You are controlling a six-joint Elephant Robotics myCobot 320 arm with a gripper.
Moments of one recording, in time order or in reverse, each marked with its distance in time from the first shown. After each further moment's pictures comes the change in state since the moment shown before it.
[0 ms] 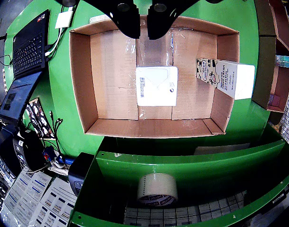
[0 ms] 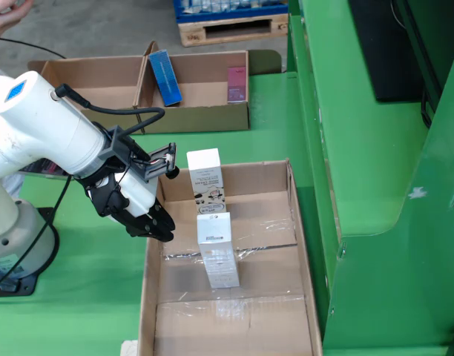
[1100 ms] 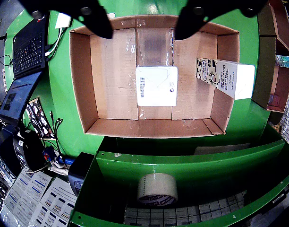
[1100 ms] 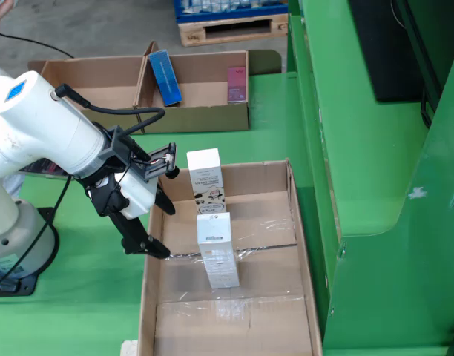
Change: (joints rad) arm 0.000 0.000 0.000 0.000 0.000 0.000
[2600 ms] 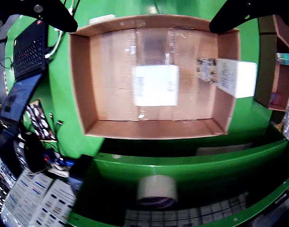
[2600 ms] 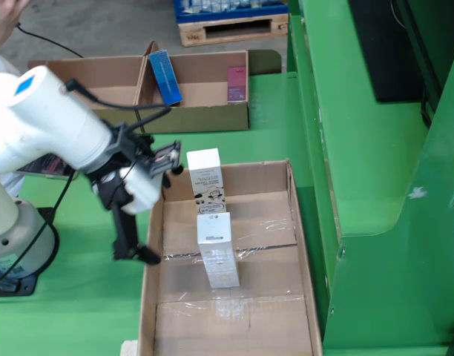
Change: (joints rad) arm 0.034 -0.014 0.017 -0.020 -0.028 0.035
